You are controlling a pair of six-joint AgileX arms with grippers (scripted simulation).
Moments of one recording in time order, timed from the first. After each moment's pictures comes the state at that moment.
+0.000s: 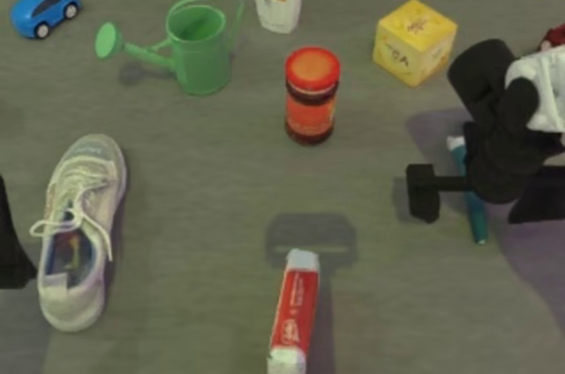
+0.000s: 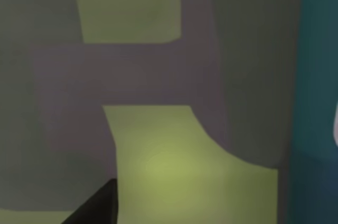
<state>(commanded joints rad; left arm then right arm) 0.00 0.00 0.00 0.00 0.00 0.00 0.34 2.06 1.14 -0.57 0.04 0.37</state>
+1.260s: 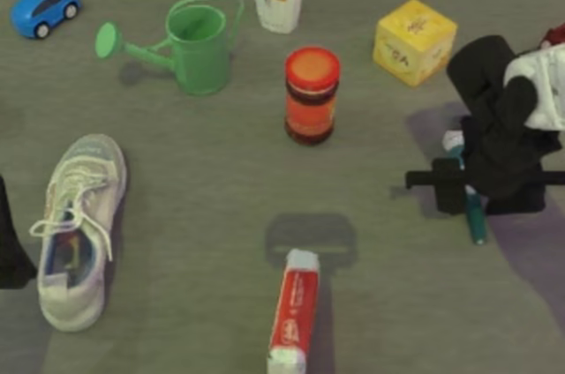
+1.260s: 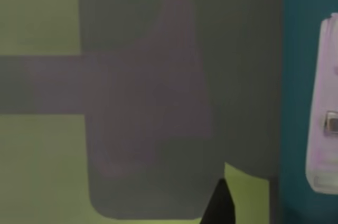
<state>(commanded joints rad) 0.00 0.00 0.00 0.00 0.00 0.00 0.34 1.99 1.17 -0.60 0.06 0.36</state>
